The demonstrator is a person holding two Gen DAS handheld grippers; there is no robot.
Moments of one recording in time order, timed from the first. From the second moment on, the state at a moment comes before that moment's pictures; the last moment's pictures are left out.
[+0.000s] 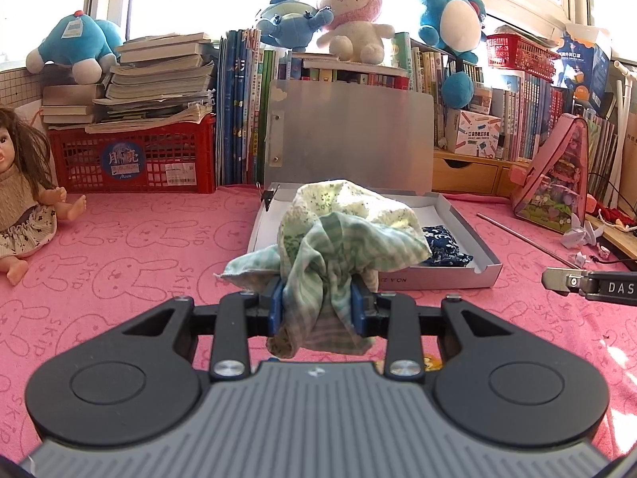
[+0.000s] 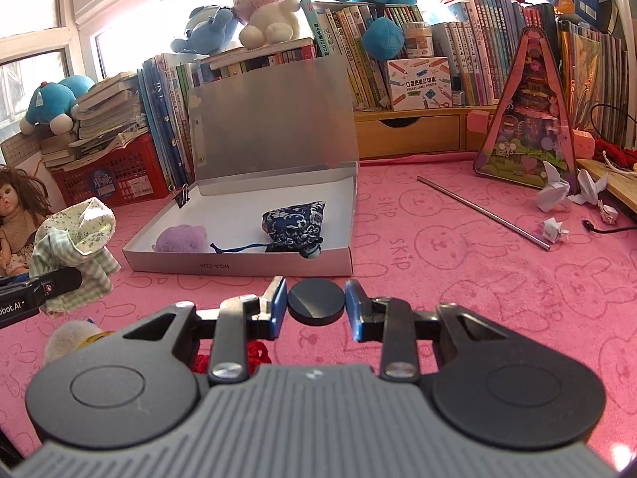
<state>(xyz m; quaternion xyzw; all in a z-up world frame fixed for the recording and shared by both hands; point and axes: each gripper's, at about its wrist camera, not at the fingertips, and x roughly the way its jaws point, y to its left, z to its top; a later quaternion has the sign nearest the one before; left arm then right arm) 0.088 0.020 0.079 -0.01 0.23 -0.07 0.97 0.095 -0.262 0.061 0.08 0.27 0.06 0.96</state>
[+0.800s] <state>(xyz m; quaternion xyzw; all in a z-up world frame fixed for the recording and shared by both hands) 0.214 0.011 0.068 -0.03 0.33 -0.10 0.94 0.224 -0.263 0.046 0.15 0.37 0.09 0.91</state>
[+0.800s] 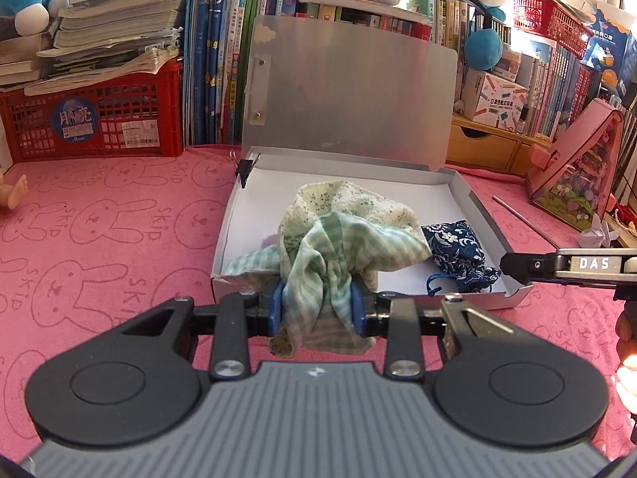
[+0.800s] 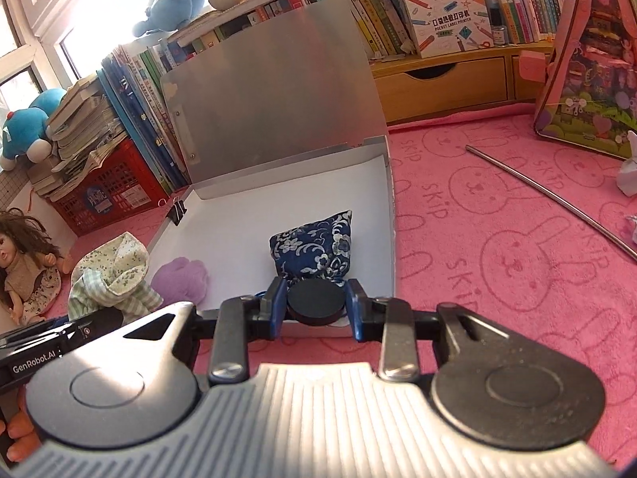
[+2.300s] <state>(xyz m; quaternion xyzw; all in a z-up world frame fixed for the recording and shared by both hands) 0.355 -0.020 0.020 0.02 0.37 -0.05 0.93 0.329 -0.240 0.018 0.11 0.42 0.04 0.90</state>
